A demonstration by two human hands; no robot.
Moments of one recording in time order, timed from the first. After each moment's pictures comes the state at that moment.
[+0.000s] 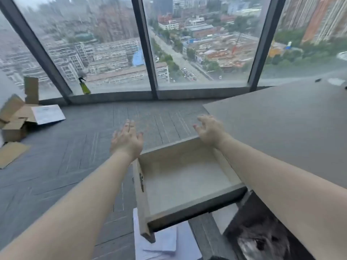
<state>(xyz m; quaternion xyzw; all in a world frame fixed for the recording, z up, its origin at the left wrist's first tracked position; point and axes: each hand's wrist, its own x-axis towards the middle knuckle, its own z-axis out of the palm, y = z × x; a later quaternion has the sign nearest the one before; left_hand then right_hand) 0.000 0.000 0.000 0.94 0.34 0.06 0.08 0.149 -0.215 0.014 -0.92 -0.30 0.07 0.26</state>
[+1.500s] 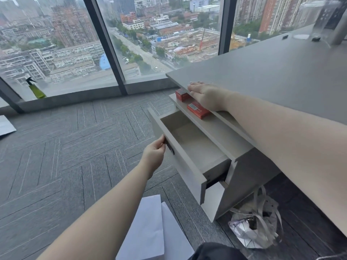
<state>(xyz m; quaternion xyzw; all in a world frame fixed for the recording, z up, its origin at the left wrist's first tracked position) 0.070 -0.123 -0.165 0.76 0.23 0.03 0.60 0.207 -0.285 -0.028 -0.94 -0.32 0.09 0.13</state>
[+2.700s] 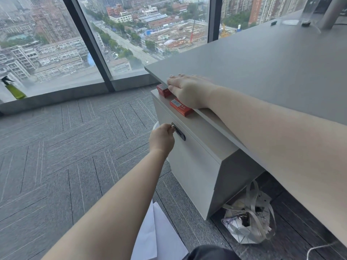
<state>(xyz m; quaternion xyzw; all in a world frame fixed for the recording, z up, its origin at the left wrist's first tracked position) 0.160 -0.170 -0.185 0.92 0.20 0.12 0.31 0.207 -0.285 -0.027 -0.93 -0.33 0.06 0.11</state>
